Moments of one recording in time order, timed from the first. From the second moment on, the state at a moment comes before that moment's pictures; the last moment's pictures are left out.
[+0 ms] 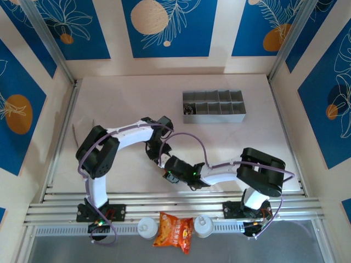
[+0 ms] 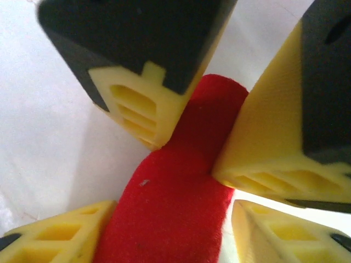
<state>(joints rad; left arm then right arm) -0.72 1.91 1.25 -0.93 0.36 -1.20 1.18 1.65 0.66 0.09 0.32 0.01</state>
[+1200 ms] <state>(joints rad) -0.56 1.36 1.32 -0.82 0.18 -1.13 0.58 1.35 1.26 -0.79 0.05 0.28</state>
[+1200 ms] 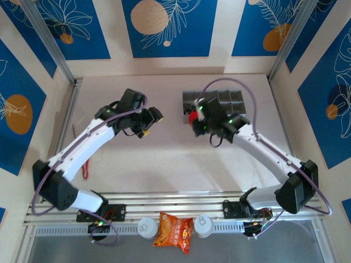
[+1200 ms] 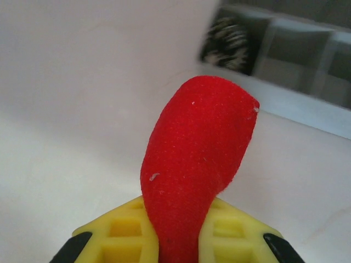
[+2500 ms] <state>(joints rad) -0.55 0.77 1.14 -0.89 -0.10 -0.82 0.23 2.26 2.19 -1.33 -0.26 0.60</state>
